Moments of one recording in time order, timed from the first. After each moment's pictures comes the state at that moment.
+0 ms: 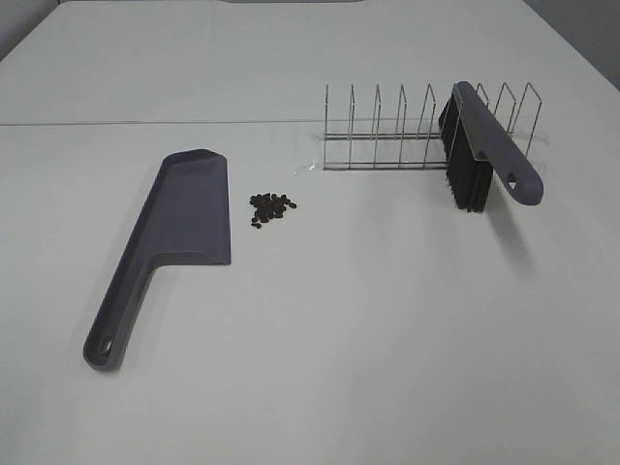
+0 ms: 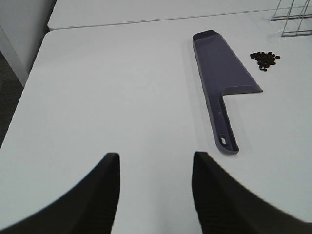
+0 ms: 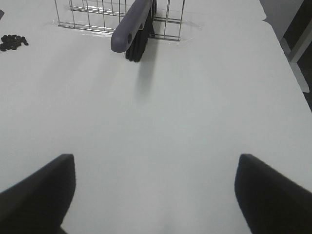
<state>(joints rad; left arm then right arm) 0.03 0.00 -0.51 -0.06 1.05 0.06 -0.04 -0.01 -0.51 0.10 1.07 -0.16</state>
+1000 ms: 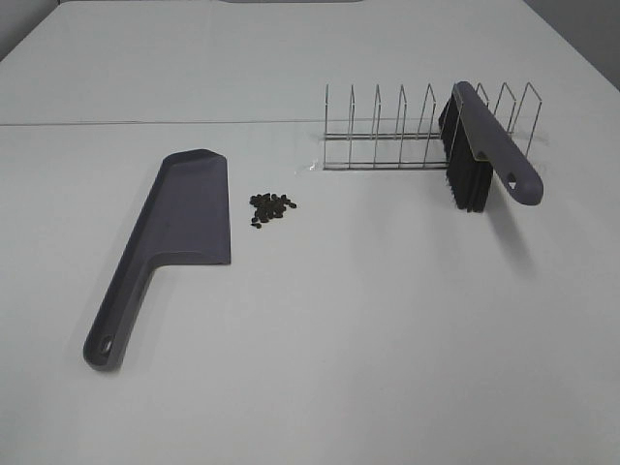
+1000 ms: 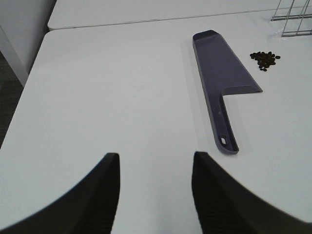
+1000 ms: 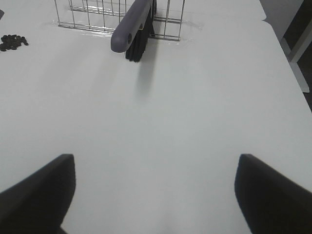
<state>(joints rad) 0.03 0.00 -0.51 -0.06 1.05 0.06 -0.04 -0.01 -0.51 0.10 1.07 -0.16</state>
